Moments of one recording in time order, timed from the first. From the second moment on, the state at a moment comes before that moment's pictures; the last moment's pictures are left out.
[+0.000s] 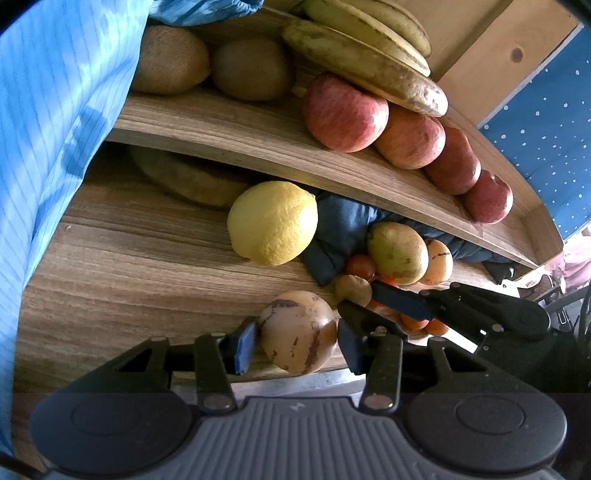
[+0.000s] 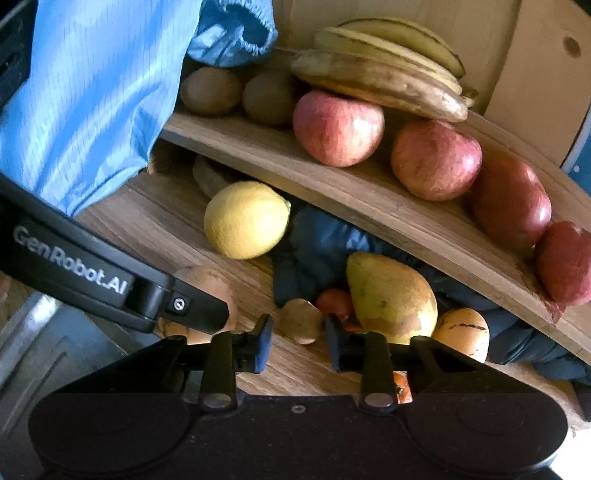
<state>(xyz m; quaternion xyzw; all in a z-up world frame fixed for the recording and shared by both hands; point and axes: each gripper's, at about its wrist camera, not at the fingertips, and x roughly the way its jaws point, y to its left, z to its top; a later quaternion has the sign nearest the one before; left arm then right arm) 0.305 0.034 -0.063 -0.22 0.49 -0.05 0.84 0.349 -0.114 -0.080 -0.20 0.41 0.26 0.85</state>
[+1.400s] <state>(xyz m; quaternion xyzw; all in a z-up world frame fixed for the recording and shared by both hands) 0.265 -0.027 -0.033 -0.19 0.49 -0.13 0.84 0.263 -0.216 -0.036 -0.13 0.42 0.26 0.86</state>
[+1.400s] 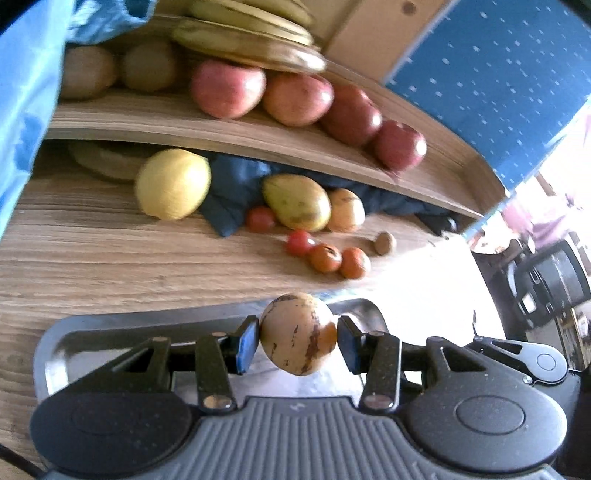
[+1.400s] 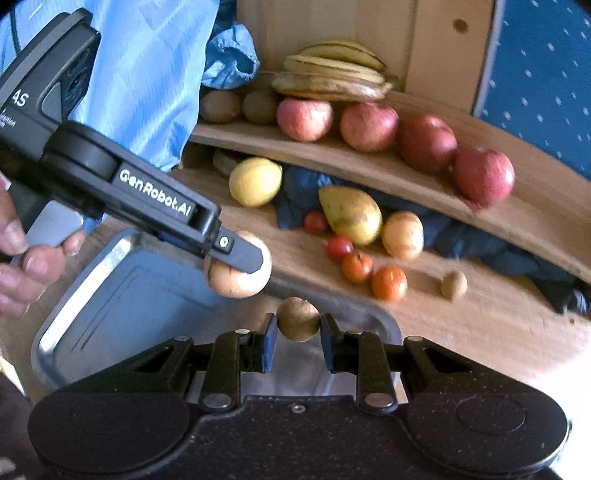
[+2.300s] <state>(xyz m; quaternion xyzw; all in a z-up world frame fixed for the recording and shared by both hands) 0.231 -0.085 -0.047 -0.08 0.56 -0.32 0.76 0.212 -0.273 -0.036 -0.10 0.52 0.30 0.80</state>
